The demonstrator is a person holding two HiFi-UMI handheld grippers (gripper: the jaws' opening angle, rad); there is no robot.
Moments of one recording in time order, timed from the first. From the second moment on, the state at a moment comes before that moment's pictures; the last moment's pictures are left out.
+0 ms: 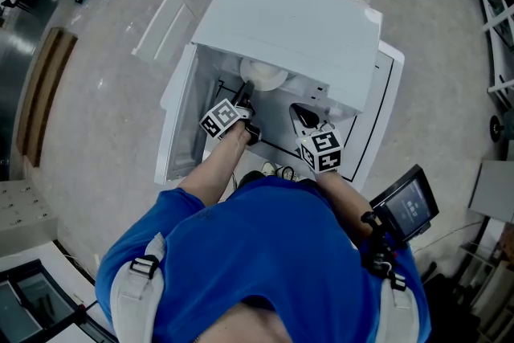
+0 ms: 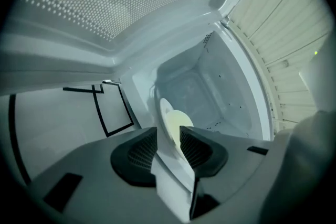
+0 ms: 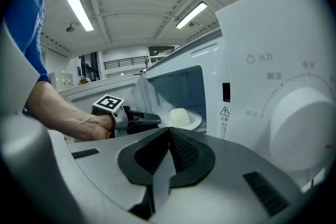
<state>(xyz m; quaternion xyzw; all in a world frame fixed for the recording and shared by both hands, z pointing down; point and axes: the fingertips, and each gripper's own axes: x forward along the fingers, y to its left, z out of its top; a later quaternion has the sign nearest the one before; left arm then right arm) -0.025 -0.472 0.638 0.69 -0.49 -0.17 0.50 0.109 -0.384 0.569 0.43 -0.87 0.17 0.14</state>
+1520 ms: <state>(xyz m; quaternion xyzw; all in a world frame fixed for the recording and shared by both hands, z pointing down) -0.002 -0.476 0.638 0.79 -0.51 0.05 0.34 0.108 -0.389 0.569 0.43 -0.88 0.16 0.15</state>
